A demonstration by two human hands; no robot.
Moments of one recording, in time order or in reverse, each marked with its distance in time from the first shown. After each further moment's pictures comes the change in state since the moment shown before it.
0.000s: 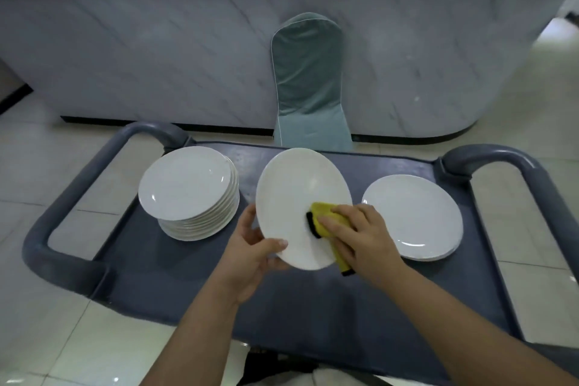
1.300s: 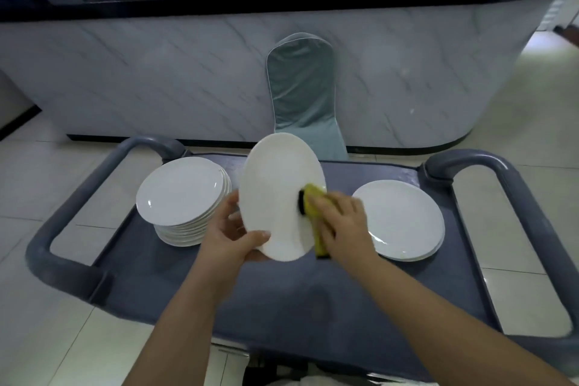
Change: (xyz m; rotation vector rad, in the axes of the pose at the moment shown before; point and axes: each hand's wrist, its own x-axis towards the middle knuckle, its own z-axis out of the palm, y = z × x) left_hand -0.027 0.021 0.022 0.210 0.056 0.238; right_hand 0.012 -0.014 -0.014 0.137 0.106 0.246
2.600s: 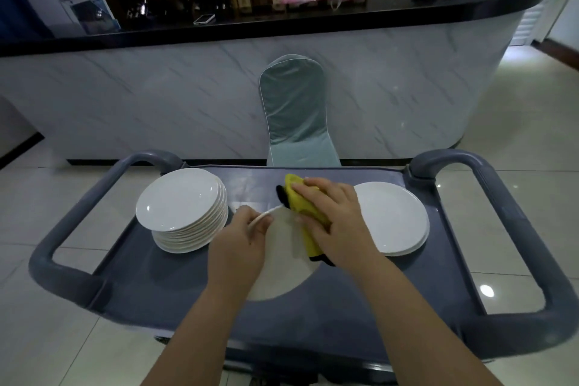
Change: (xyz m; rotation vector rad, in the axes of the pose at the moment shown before) left_hand -0.018 -0.014 0.028 1.057 0.331 0.557; right_hand -0.001 -0.037 -0.052 0.202 -0.019 -0.016
